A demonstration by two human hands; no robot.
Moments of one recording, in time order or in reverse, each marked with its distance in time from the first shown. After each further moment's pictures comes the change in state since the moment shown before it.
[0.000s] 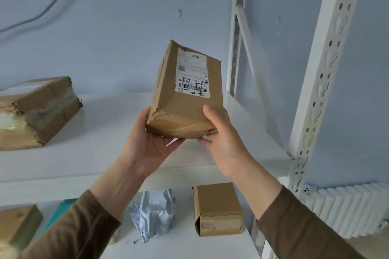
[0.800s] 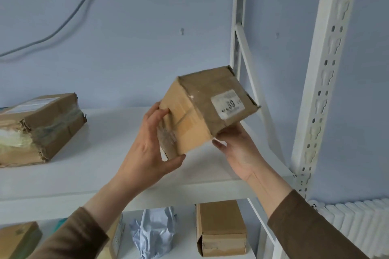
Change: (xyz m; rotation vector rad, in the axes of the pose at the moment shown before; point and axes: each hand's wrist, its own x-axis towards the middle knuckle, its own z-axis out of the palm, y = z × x) left_hand 0.004 0.010 -0.019 1.417 -0.209 1.158; right_hand 0.029 -0.010 -0.043 -0.021 -0.076 -0.130
